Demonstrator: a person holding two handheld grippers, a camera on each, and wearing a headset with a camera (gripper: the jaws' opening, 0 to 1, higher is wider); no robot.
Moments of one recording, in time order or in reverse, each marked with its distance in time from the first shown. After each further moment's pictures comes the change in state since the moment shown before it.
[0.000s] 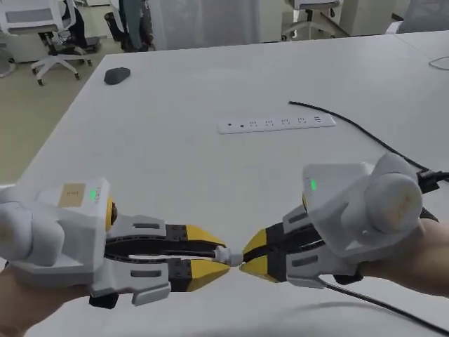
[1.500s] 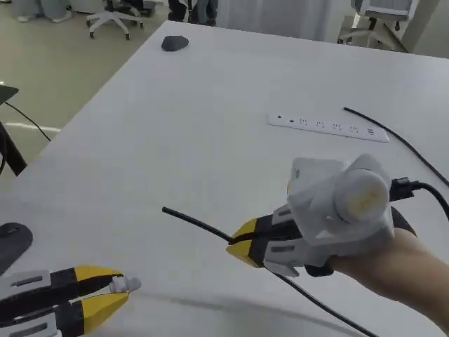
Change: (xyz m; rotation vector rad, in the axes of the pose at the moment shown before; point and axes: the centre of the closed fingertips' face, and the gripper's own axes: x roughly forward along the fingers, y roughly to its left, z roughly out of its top) left arm -0.142 -0.023 -0.109 -0.327 -0.150 0.506; right arm 0.084 -0.008 0.029 0.051 0.070 0.050
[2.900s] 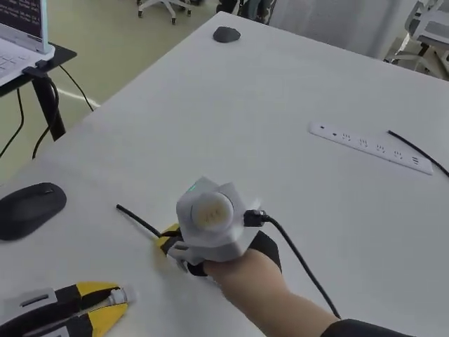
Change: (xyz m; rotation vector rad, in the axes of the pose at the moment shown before) left arm -0.012 0.027 -0.069 -0.094 -0.046 0.217; right arm 0.147 0.011 0.014 0.062 0.019 -0.067
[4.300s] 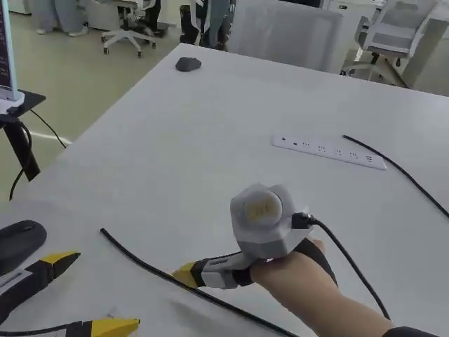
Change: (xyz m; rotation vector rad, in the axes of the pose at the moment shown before) left arm 0.012 0.001 0.065 -0.052 0.041 0.008; right arm -0.127 -0.067 -0.058 0.472 0.004 -0.241
